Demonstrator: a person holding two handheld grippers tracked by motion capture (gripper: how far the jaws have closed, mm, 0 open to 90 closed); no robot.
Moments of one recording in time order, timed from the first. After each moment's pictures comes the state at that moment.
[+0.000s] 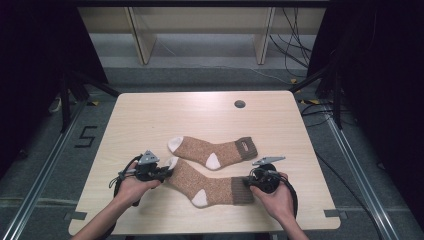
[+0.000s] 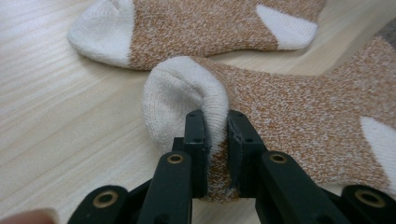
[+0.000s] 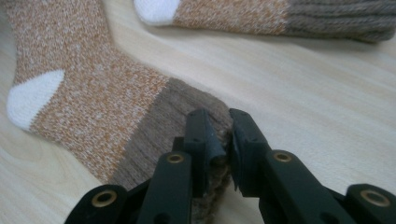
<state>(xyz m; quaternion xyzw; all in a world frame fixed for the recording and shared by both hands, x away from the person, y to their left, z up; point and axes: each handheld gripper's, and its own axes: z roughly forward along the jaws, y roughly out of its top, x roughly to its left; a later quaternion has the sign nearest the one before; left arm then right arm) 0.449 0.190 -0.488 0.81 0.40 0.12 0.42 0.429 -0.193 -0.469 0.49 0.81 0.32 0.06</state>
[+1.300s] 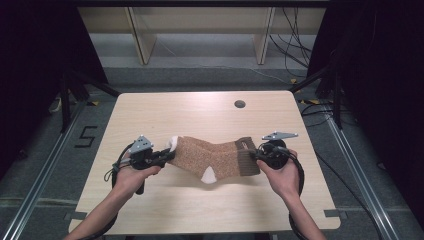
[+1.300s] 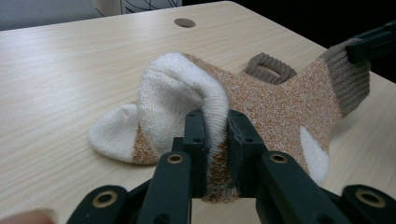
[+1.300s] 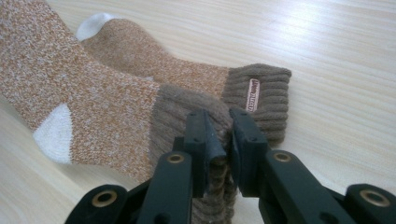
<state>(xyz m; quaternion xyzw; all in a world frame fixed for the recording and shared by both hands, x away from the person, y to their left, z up) 0.457 0.185 -0.437 0.75 0.41 0.15 0.51 0.469 -0.208 -0.416 0.49 0.78 0.37 0.13</state>
